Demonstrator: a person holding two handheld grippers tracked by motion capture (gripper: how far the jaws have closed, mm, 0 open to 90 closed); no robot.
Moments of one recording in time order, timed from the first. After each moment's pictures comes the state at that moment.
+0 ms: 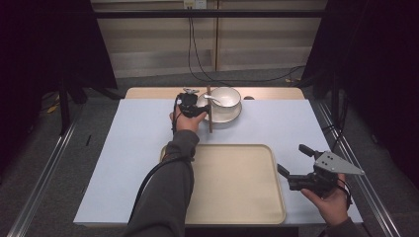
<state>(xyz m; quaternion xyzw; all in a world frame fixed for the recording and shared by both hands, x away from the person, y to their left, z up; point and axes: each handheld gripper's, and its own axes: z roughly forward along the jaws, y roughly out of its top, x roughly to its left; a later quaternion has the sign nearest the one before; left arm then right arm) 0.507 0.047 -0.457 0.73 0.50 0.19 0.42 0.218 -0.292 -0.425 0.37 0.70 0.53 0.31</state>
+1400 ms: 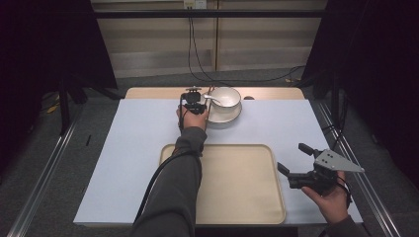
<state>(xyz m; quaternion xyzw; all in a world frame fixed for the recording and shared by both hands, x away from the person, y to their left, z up) 0.520 0.031 -0.462 0.71 0.57 0.16 0.38 0.222 -0.294 -0.425 0.37 0.70 0.53 0.31</state>
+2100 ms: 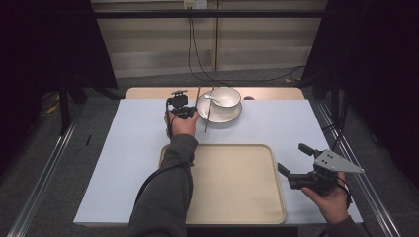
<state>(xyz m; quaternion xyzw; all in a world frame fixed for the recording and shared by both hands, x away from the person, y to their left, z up) 0.476 0.073 -0.437 0.66 0.62 0.14 0.41 0.221 -0.294 -0.425 0.37 0.70 0.53 0.31</state>
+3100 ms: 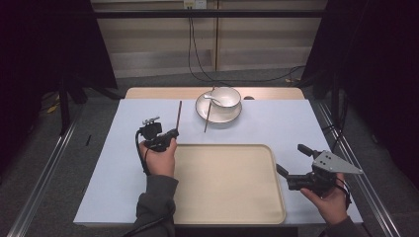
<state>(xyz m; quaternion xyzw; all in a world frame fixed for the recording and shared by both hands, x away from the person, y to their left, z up) 0.352 0.137 -0.421 0.60 0.65 0.13 0.46 0.220 -0.291 -0.425 0.37 0.70 0.52 0.31</state>
